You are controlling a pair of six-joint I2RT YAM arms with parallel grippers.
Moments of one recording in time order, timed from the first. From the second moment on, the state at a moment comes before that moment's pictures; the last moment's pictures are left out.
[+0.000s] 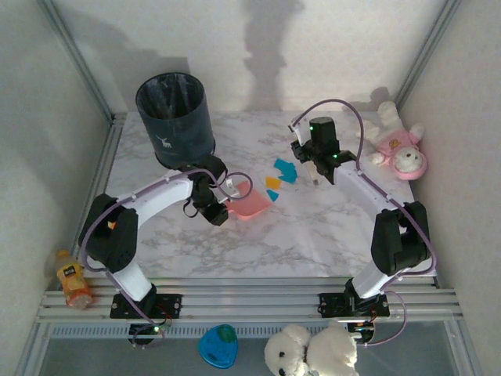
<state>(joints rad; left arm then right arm) -0.52 1.70 1.20 -0.95 0.24 0.27 0.37 1.62 1.24 -0.19 0.04 -0.33</state>
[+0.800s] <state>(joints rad) -0.61 1.82 1.37 -1.07 0.07 0.29 0.37 1.72 1.24 -0.08 0.00 -0.33</state>
